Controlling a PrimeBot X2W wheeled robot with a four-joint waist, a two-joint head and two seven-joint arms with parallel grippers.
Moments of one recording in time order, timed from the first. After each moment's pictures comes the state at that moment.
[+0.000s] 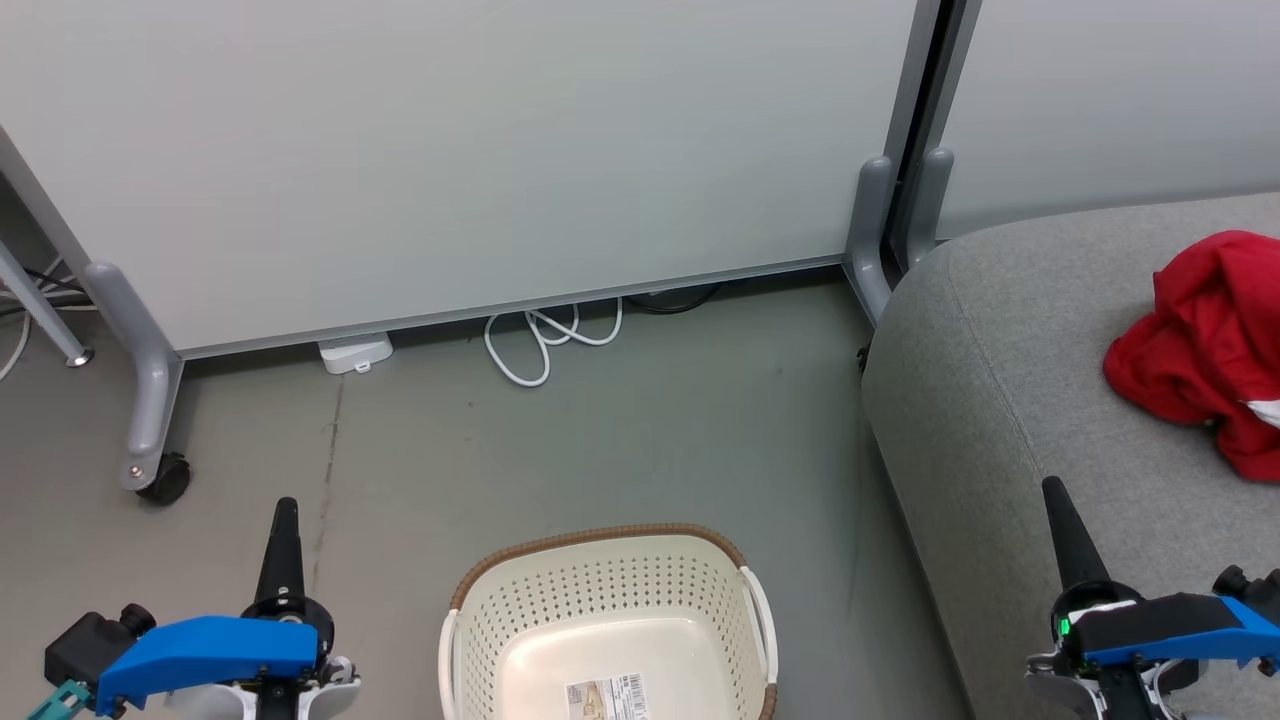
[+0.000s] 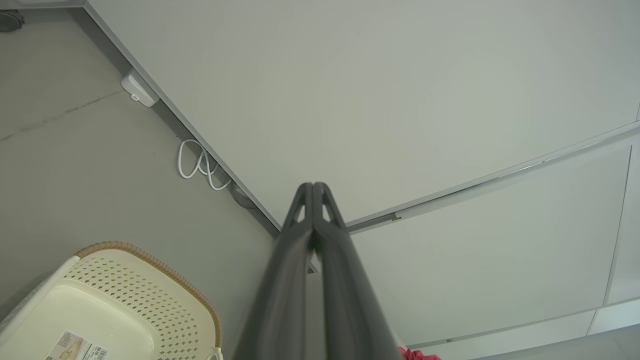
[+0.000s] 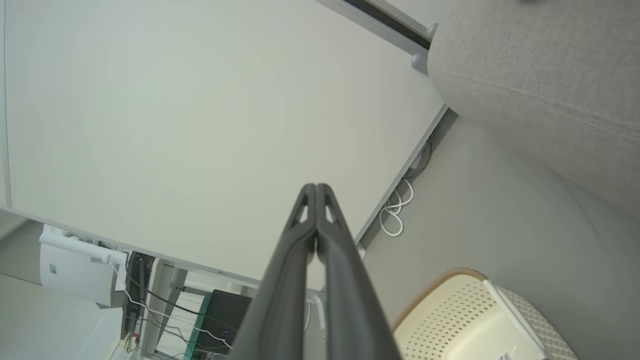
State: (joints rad) left arm -0.07 0.05 0.08 0.26 -1.16 -0.12 0.00; right arm -0.09 -0.05 -0.08 0.26 1.17 0.13 0.00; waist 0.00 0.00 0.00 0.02
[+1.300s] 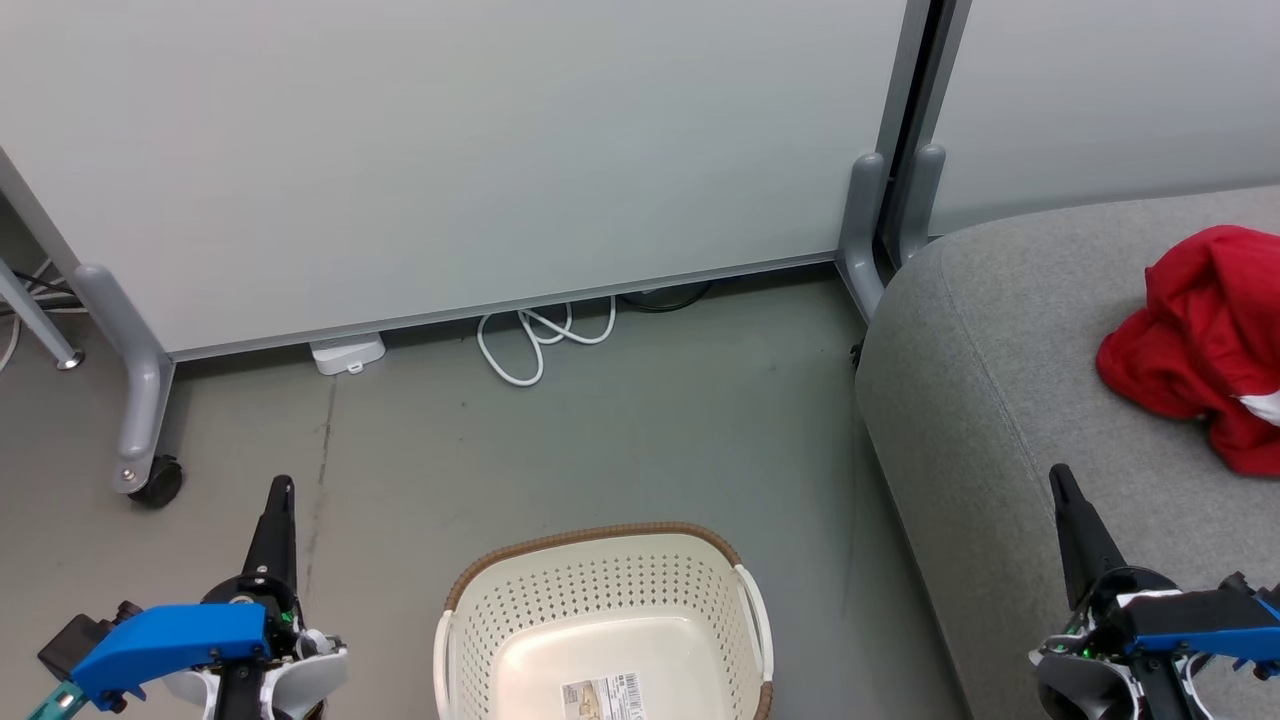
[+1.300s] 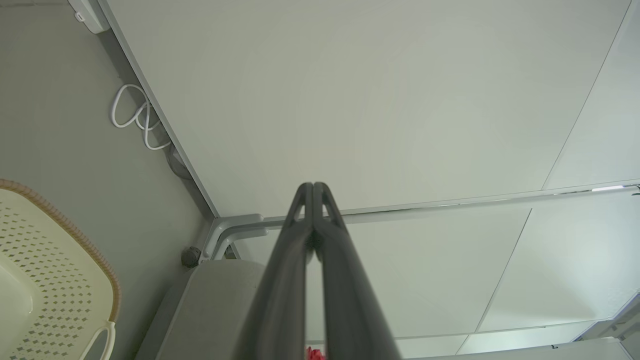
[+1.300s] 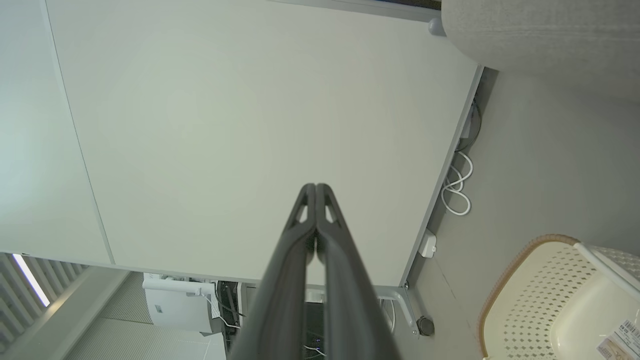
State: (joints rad) left arm -0.09 0.05 0.10 0.25 -1.50 -0.12 0.09; right arm -0.10 -0.05 -0.11 0.25 1.50 0.13 0.09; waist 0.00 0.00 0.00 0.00
